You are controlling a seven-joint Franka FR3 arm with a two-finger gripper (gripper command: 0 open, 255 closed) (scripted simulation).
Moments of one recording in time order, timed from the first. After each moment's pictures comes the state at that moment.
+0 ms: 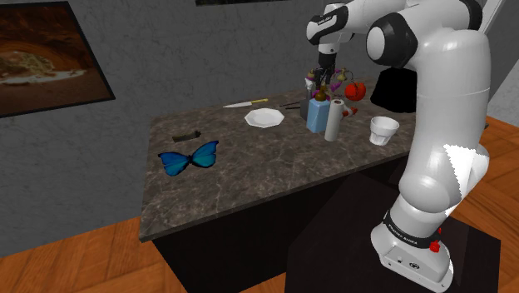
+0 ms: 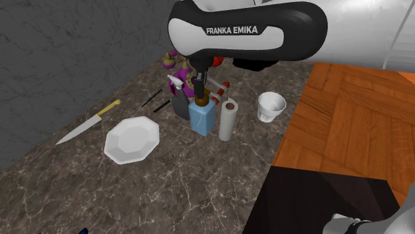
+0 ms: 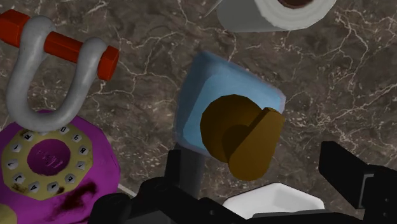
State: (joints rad) arm -0.21 0.37 -0.48 -1.56 0.18 1.90 -0.74
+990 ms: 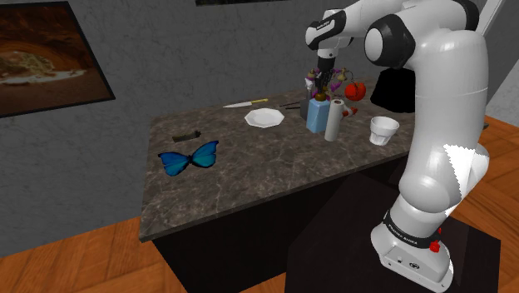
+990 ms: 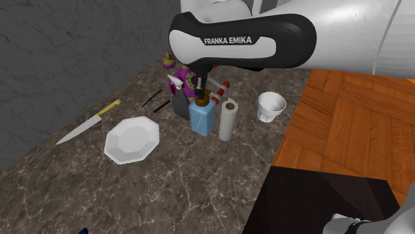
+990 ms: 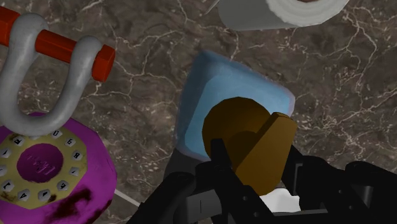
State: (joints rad) arm -0.21 0.38 -0.47 -1.59 0.18 1.95 -0.74
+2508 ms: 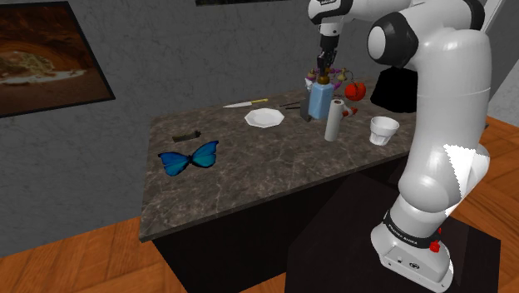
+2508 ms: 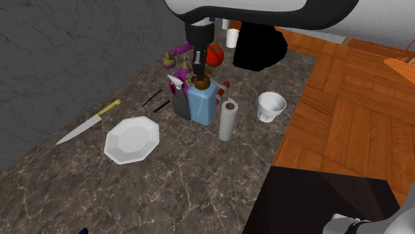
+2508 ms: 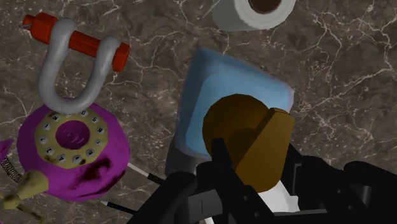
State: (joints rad) arm -0.23 0.36 -0.48 -1.39 0.17 1.73 -0.73
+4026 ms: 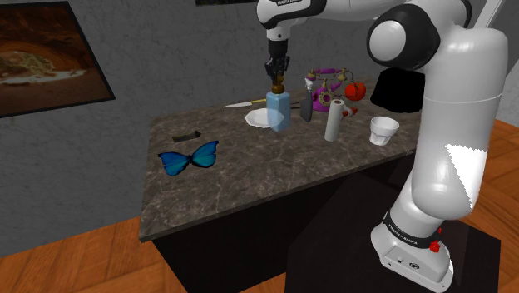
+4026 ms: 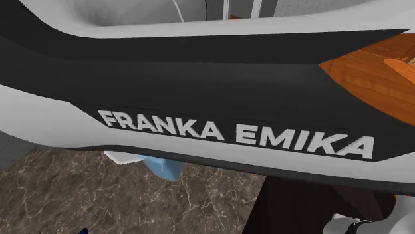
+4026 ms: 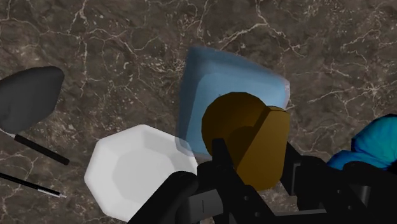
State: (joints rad) arm 0.09 0.28 -0.35 -1.46 0.09 1.73 -0.29
